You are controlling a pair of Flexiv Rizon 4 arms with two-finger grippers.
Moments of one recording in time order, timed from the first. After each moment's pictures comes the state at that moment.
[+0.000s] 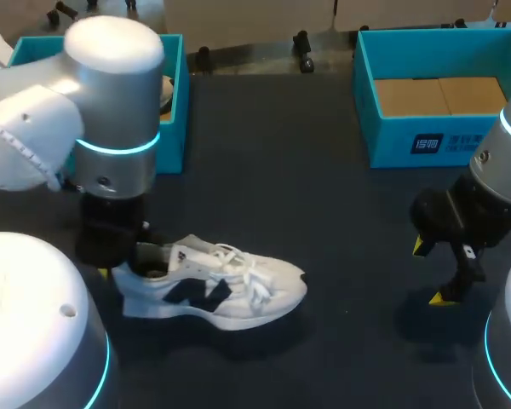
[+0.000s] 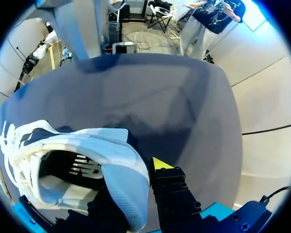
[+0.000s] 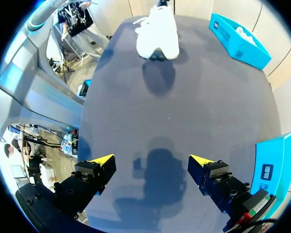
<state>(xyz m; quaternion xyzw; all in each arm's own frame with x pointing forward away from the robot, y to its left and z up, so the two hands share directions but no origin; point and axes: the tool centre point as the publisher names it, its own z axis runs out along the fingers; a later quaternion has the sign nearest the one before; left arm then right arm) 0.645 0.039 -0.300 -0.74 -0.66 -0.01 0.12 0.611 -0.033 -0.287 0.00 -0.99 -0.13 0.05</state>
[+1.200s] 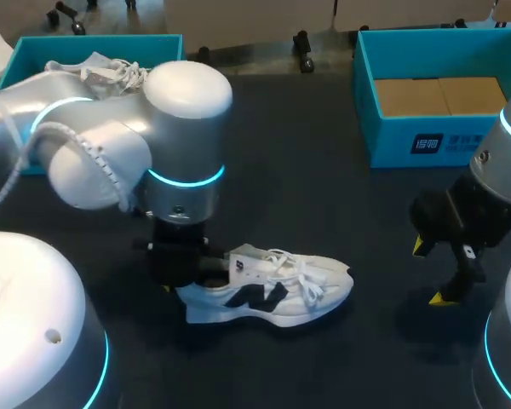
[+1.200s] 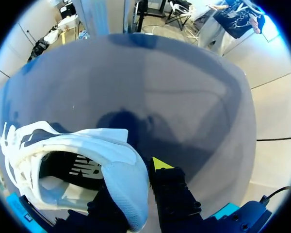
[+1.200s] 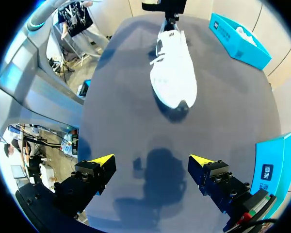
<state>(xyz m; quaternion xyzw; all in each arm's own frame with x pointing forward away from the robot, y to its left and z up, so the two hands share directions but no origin) 0.657 -0.041 -0.362 -0.71 -0.69 -0.02 0.10 0.611 -0.033 -0.287 0.00 -0.99 -0.13 0.05</state>
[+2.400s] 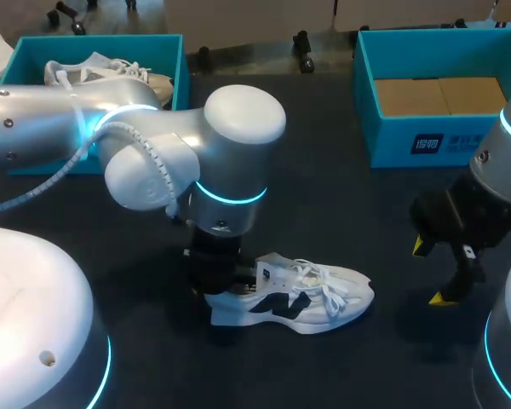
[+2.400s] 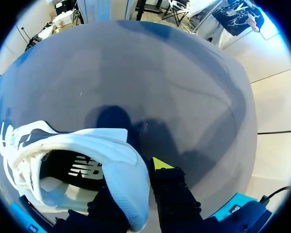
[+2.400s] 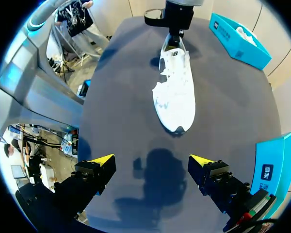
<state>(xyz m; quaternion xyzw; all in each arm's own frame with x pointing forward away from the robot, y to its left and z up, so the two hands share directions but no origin) 0.668 -0.081 -0.391 -0.73 -0.68 -0.05 0.11 0.611 -0.033 -0.287 0.00 -0.99 -0.13 0.05</state>
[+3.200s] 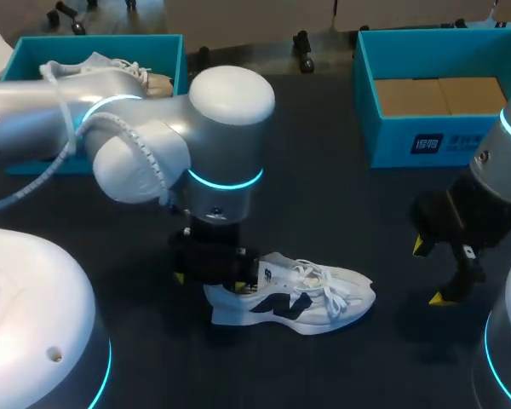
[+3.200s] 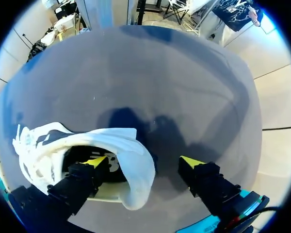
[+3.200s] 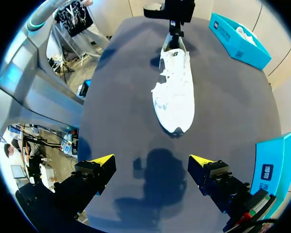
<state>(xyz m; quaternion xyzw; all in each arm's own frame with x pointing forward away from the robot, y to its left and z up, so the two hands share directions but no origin) 0.667 -0.093 -0.365 -0.74 -0.67 -0.02 0.08 0.611 -0.033 -0.287 0.00 -0.99 -0.13 0.05</state>
